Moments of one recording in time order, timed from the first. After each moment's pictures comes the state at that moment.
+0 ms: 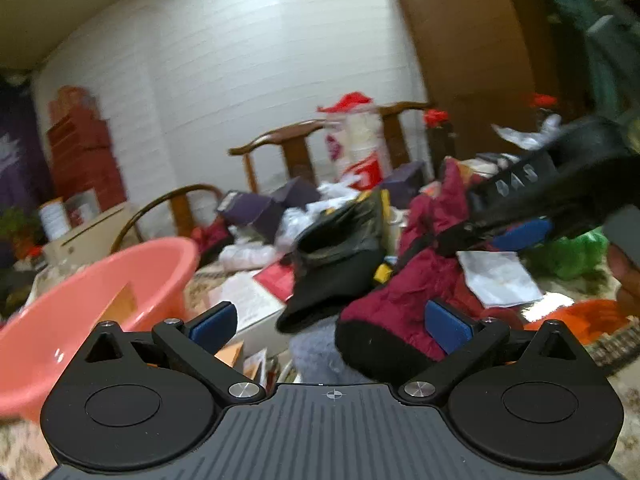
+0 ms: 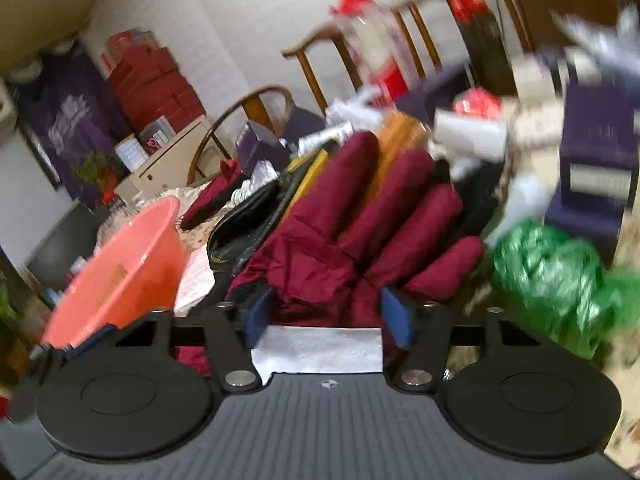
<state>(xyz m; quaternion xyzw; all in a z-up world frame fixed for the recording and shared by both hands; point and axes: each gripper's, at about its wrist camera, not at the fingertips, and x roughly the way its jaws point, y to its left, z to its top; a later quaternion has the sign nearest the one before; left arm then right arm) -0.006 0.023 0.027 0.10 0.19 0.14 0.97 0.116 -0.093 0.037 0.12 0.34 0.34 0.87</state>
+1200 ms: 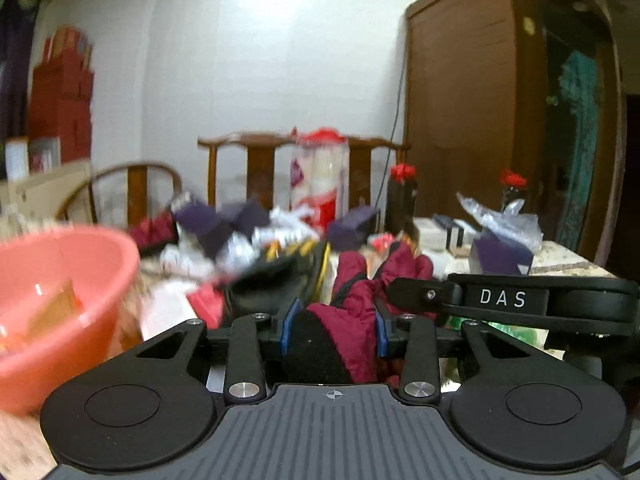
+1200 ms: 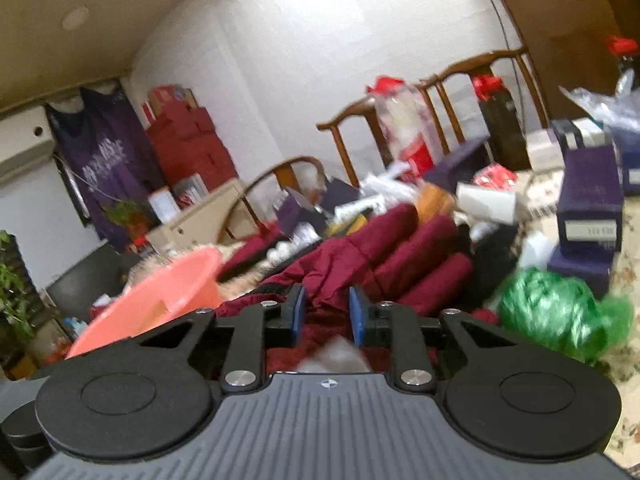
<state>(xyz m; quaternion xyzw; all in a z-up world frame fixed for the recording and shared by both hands) 0.000 0.011 0.079 -0.02 0.16 0.07 0.98 0.077 -0.115 0.060 0.17 0.23 0.37 0.88</state>
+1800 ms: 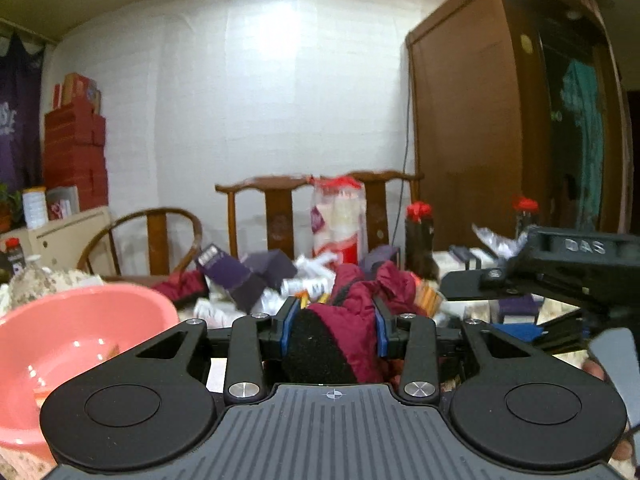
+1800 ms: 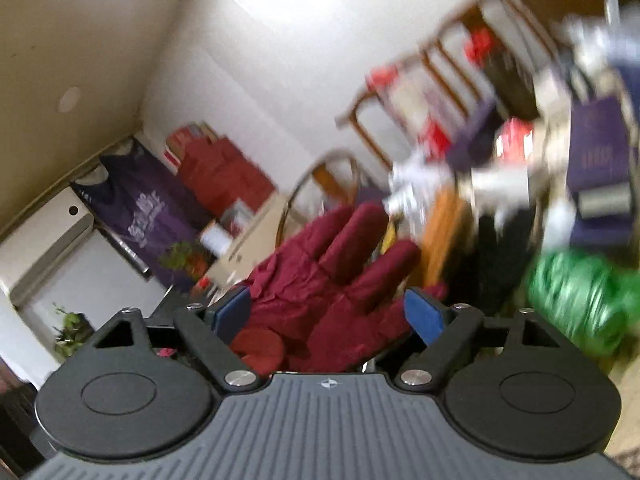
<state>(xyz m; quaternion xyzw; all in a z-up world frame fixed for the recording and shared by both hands) -0.010 0.019 0.109 0.01 0.13 0.09 0.99 0.115 -0.150 0.073 0.31 0.31 0.41 0.80</state>
